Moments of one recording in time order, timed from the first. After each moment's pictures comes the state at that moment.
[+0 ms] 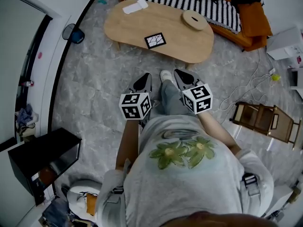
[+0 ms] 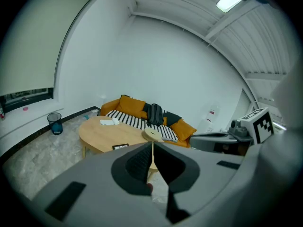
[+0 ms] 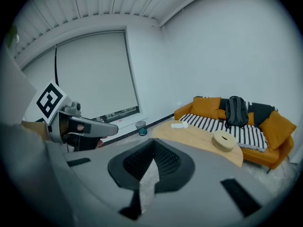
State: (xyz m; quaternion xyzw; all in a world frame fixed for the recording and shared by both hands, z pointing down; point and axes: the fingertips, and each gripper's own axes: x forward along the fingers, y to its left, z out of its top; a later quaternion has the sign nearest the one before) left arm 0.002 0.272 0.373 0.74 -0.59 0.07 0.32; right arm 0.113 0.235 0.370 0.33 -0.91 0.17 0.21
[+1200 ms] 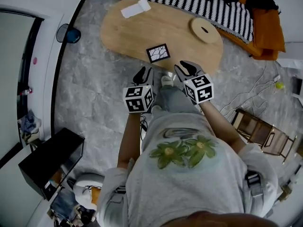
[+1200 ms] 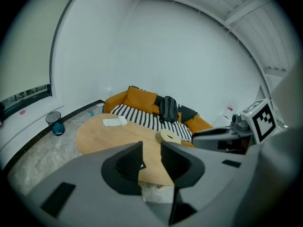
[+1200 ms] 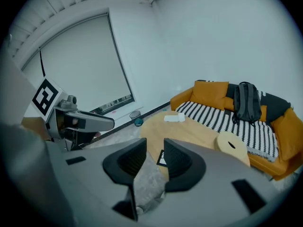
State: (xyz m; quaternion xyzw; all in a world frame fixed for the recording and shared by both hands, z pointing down) left arm -0.052 0.056 0.439 0.70 -0.61 0.12 0.36; right arm 0.069 0.010 0.446 0.29 -0.88 0.23 0.29
